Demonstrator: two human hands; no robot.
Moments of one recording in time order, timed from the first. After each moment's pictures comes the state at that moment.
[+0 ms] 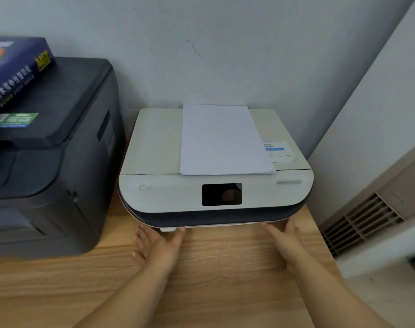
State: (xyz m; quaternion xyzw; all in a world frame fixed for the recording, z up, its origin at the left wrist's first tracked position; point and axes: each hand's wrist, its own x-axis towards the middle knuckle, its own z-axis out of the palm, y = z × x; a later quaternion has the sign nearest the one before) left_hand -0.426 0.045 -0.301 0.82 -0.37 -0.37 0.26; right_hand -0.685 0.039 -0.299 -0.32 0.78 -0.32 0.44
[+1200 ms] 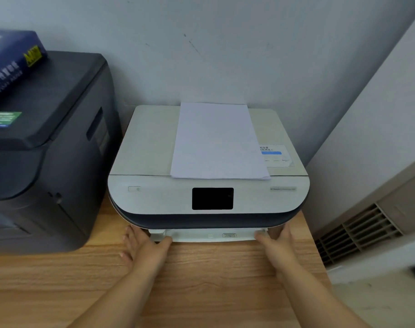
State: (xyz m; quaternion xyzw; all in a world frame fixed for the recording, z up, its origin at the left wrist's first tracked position) left_hand -0.428 0.045 -0.305 0.83 -0.37 -0.34 0.24; right_hand -0.693 0.035 -0.311 -0.32 0.76 -0.34 0.45
